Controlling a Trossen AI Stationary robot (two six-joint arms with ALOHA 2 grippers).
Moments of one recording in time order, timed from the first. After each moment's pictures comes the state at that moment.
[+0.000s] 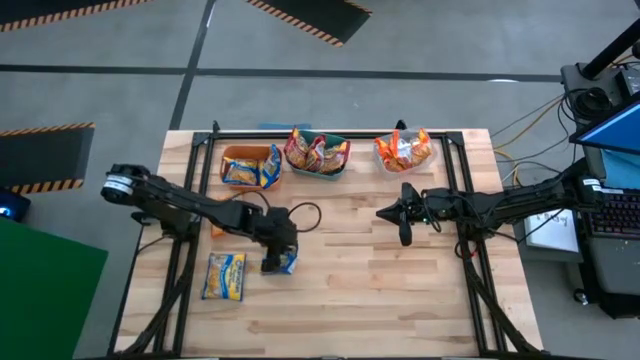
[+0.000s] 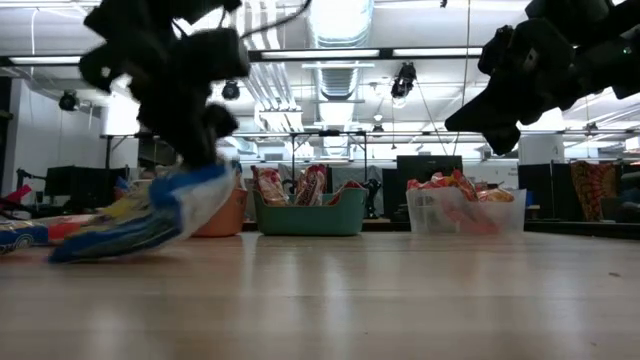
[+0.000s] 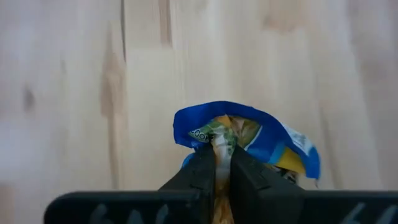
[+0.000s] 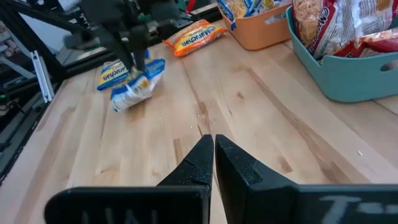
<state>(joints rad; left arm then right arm) -0.17 1.48 0.86 -0.40 0.01 -0.11 0.00 0.90 0.27 0.32 0.05 0.34</state>
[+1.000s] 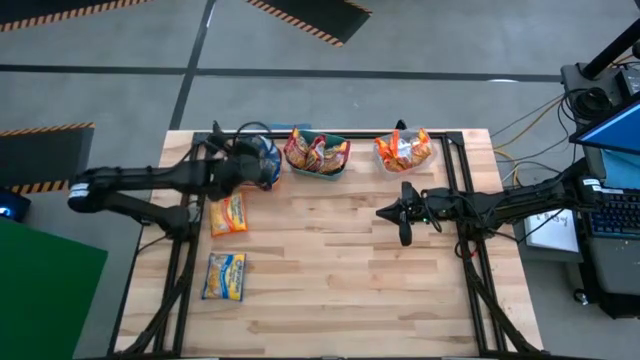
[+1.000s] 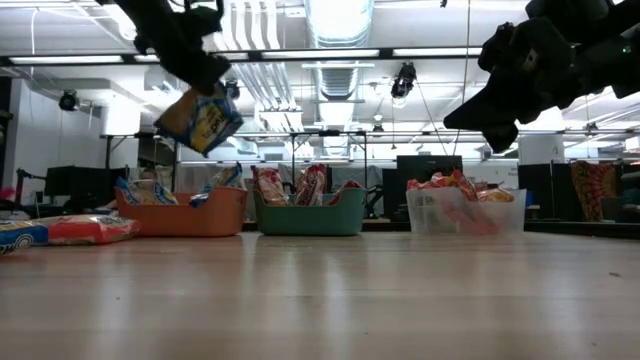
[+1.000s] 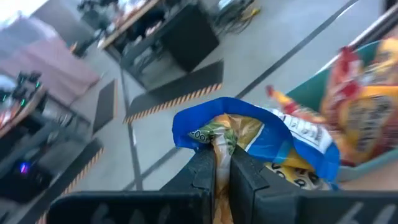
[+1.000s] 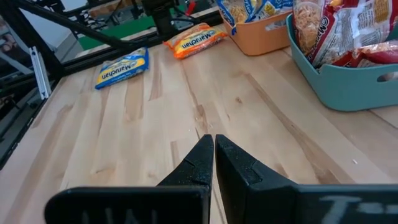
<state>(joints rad) 0.15 1.12 0.93 -0.55 -1.05 -0.13 0.00 0.90 0.27 0.33 0.06 0.30</state>
